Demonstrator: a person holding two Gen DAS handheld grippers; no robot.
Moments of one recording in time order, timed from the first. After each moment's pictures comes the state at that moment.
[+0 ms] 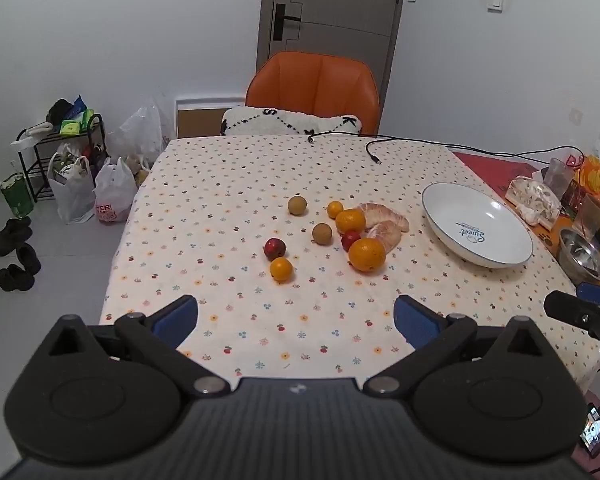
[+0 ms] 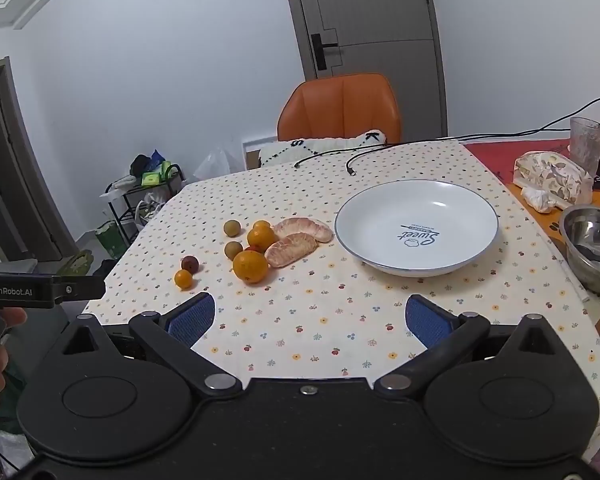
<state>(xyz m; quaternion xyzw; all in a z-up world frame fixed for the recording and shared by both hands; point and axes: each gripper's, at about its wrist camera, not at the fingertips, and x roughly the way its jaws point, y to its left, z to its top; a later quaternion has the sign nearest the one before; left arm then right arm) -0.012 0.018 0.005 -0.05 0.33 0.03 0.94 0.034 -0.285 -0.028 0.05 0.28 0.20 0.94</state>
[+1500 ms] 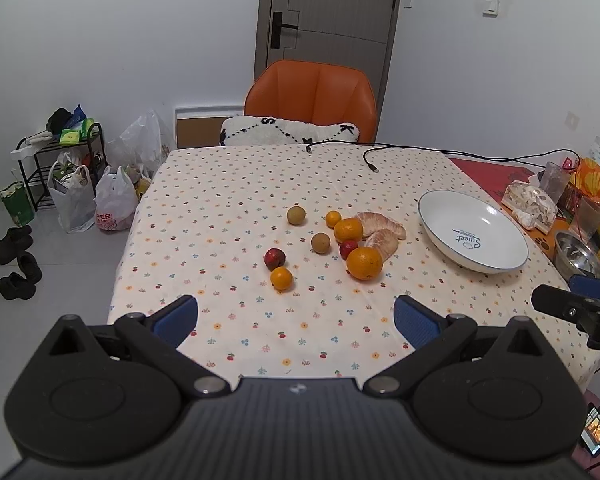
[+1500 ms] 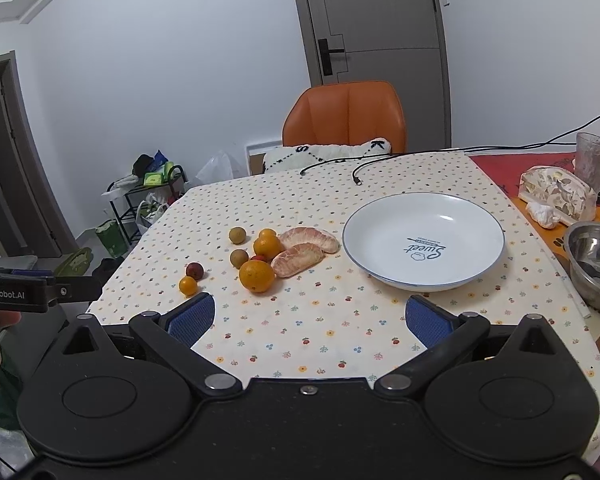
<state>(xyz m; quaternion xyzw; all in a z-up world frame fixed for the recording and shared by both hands) -0.017 0.020 0.013 -0.05 0.32 0.02 0.94 0.034 -0.275 -0.021 0.03 0.27 0.21 0.94</state>
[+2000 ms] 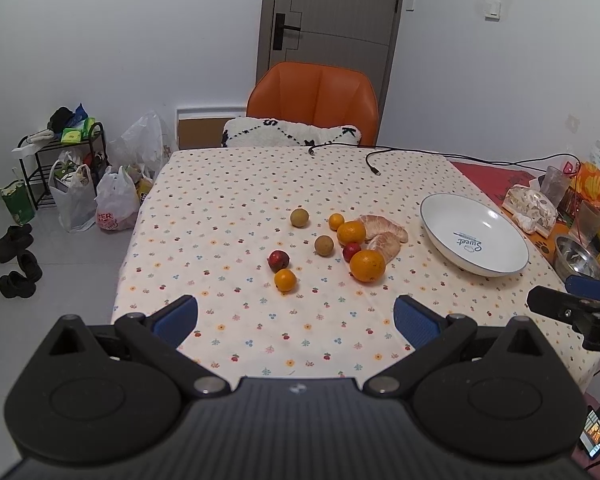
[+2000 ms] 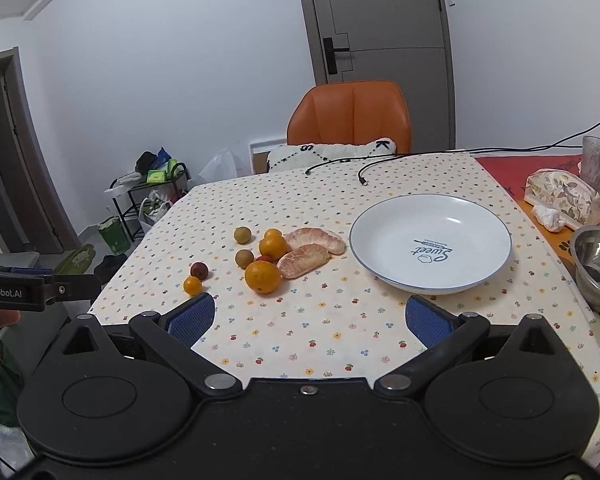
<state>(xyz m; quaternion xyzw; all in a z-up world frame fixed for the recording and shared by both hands) -0.018 0.024 0.017 -0.05 0.32 0.03 0.95 0.035 -0.269 -0.019 0.03 0.27 0.21 0.94</state>
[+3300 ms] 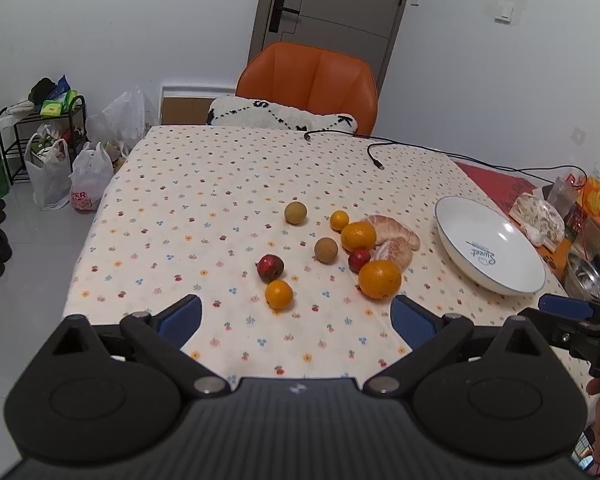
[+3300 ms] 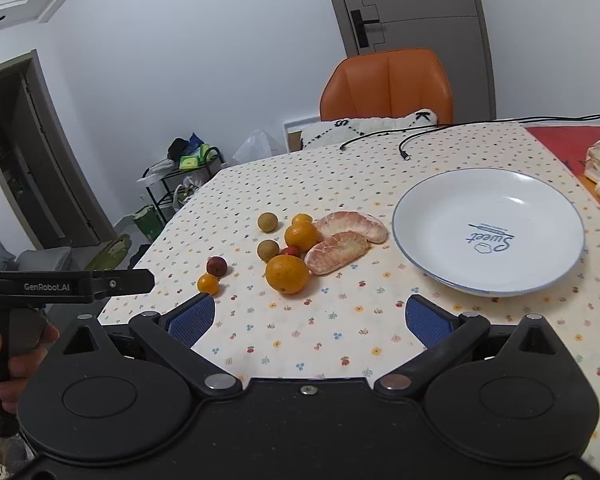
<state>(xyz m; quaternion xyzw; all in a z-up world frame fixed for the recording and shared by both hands) 0.048 0.045 -0.026 -0.10 0.33 0.00 0.94 0.092 -0.250 -0.048 0.06 0.30 0.28 0.91</state>
